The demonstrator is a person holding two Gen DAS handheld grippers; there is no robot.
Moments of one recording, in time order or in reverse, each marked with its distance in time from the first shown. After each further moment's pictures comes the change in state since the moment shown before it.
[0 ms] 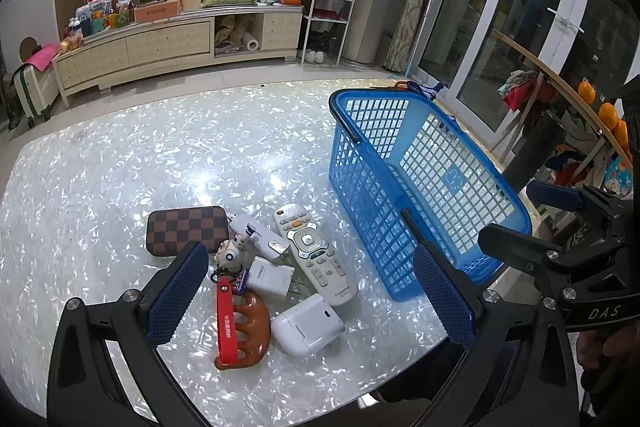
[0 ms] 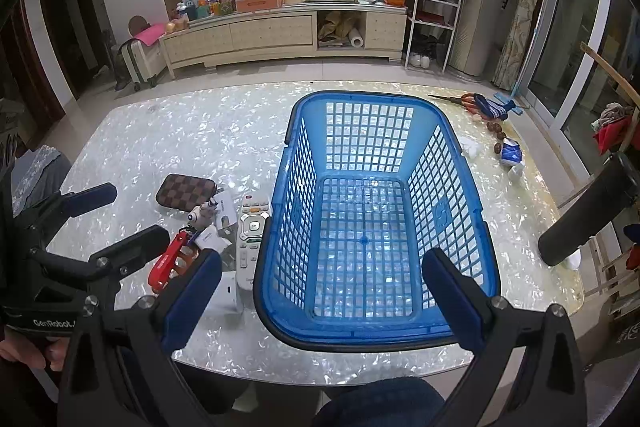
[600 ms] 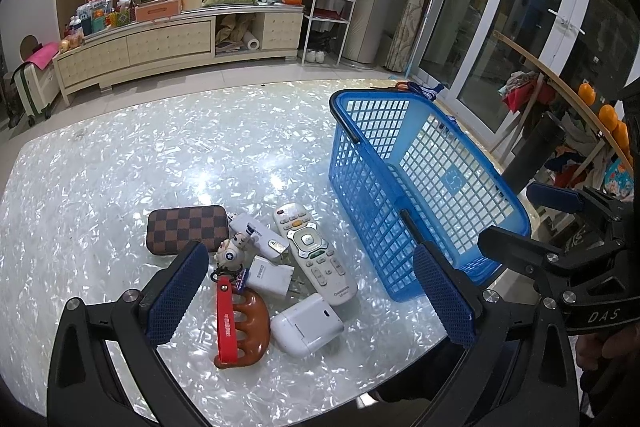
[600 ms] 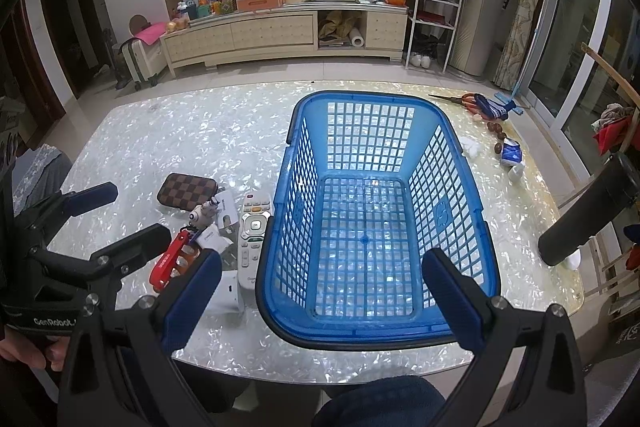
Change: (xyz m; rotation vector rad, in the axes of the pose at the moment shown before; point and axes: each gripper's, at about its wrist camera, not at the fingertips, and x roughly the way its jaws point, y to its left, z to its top) left arm -0.002 0.001 0.000 -0.007 0.003 -0.002; right arm 0.000 0.001 0.000 -0.001 0.003 0.001
